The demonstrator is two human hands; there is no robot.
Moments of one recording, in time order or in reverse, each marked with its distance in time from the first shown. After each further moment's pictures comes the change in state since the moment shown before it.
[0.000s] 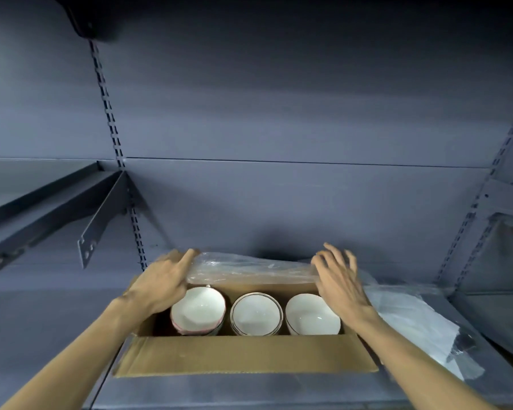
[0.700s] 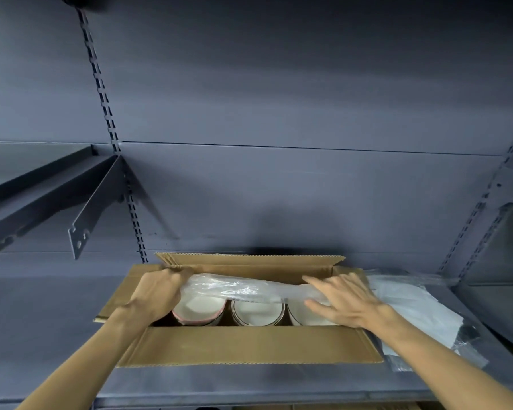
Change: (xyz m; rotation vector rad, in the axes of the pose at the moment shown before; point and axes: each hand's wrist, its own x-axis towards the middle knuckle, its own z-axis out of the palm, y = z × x) left_hand -0.014 -0.006 0.043 0.141 -0.170 -0.113; right_hand -0.024 0.016 0.012 0.093 -0.307 -0.302
